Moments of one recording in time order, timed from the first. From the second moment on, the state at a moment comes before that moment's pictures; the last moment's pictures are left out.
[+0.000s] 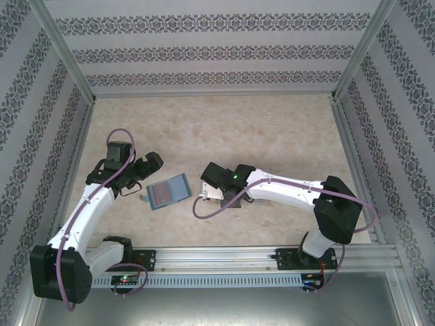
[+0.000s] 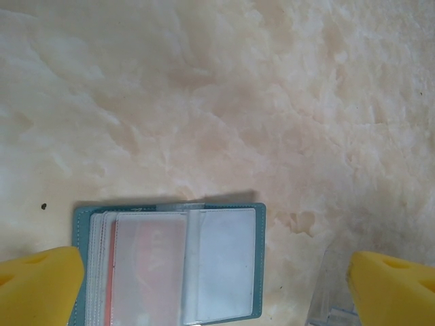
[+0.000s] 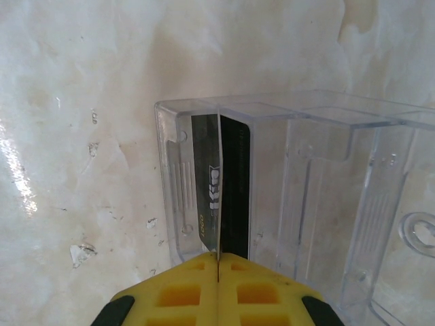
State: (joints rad) left arm -0.08 1.05 0.76 -0.60 0.19 -0.69; right arm 1.01 1.62 1.14 -0.86 0.24 -0.53
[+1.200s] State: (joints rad) left arm -0.08 1.05 0.76 -0.60 0.19 -0.69; right arm 0.99 1.71 1.17 -0.85 0.36 -0.48
